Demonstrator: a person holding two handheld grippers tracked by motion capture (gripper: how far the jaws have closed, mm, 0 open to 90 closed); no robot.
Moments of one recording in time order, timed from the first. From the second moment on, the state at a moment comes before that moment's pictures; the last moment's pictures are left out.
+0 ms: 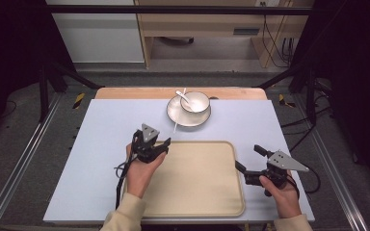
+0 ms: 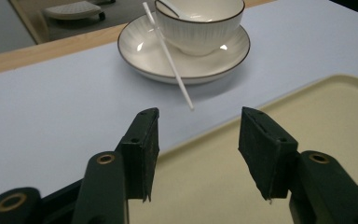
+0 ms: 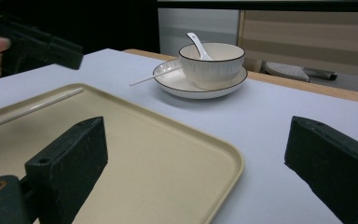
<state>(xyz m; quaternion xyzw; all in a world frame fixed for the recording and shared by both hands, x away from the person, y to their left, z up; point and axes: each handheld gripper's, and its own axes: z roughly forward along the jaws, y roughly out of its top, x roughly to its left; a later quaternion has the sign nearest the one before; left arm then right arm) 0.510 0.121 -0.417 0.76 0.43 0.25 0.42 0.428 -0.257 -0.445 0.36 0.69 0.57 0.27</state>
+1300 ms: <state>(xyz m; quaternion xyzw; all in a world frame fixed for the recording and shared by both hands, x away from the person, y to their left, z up) 0.638 0.072 -0.458 0.79 0.45 0.24 0.34 0.429 -0.258 -0.447 0.36 0.70 0.56 0.27</state>
